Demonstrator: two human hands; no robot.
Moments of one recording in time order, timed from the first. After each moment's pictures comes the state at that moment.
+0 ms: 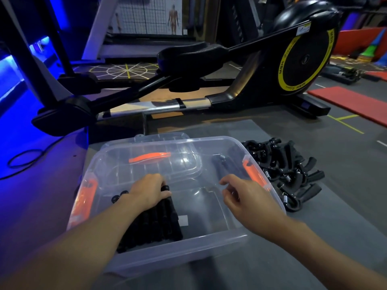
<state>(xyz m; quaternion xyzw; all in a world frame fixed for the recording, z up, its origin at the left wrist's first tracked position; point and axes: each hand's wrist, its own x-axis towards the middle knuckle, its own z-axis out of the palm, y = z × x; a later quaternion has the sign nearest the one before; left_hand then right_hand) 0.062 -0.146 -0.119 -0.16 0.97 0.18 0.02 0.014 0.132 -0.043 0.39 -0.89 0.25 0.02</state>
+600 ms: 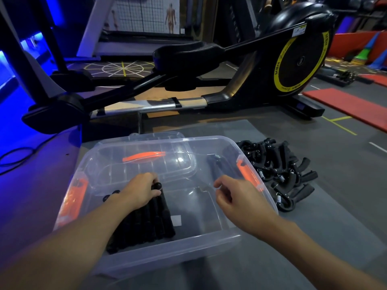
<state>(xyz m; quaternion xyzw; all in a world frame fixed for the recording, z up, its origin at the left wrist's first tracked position) 0.058 -0.155 -0.129 -0.17 0.96 0.24 0.00 0.010 0.130 -0.044 0.38 -0.88 0.27 0.00</state>
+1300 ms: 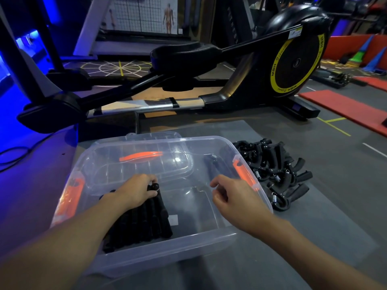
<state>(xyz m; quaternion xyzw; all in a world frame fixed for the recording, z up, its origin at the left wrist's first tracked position) 0.062 -0.159 -0.129 -0.14 0.96 0.24 0.04 0.012 0.130 -0.042 0.37 -0.89 0.27 -0.02</state>
